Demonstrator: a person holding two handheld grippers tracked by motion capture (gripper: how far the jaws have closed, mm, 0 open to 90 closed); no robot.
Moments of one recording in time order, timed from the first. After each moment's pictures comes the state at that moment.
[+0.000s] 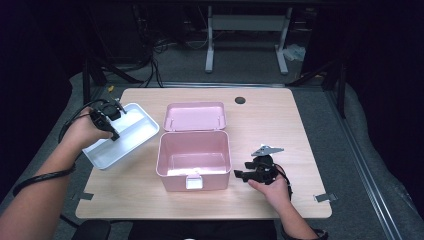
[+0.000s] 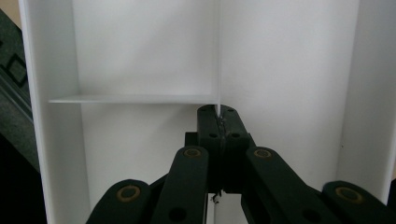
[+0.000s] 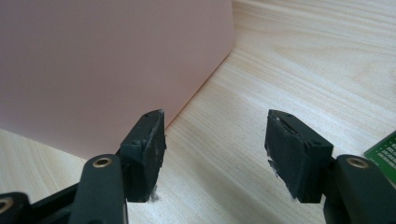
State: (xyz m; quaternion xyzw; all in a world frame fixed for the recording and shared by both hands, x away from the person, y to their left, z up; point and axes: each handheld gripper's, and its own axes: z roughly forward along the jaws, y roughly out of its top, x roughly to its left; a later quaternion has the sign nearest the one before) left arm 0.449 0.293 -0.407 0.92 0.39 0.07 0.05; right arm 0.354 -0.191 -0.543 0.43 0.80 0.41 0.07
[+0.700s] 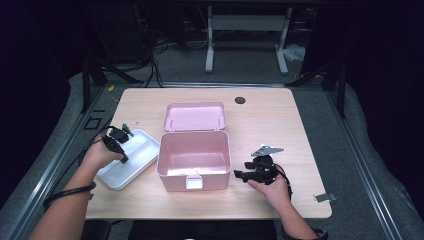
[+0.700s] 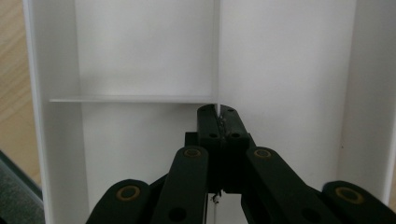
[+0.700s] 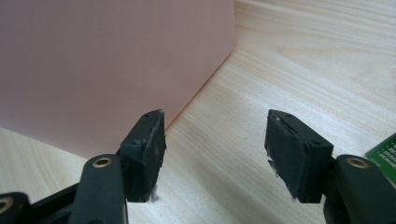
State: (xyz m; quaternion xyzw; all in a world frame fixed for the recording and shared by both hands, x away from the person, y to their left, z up) left arm 0.445 0.304 -0.515 0.89 0.44 0.01 0.07; right arm 0.354 -0.190 -0.543 0.43 0.80 0.41 0.07
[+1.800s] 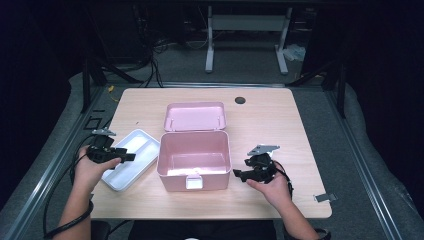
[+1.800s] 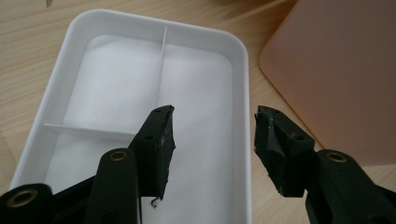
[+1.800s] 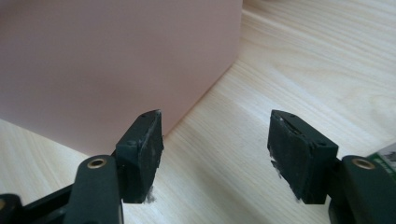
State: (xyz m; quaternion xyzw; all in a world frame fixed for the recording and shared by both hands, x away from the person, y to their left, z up) left arm 0.384 0.318 -0.484 0.82 0.47 0.08 0.33; right arm 0.350 -0.180 -0.521 0.40 0.83 0.37 0.11
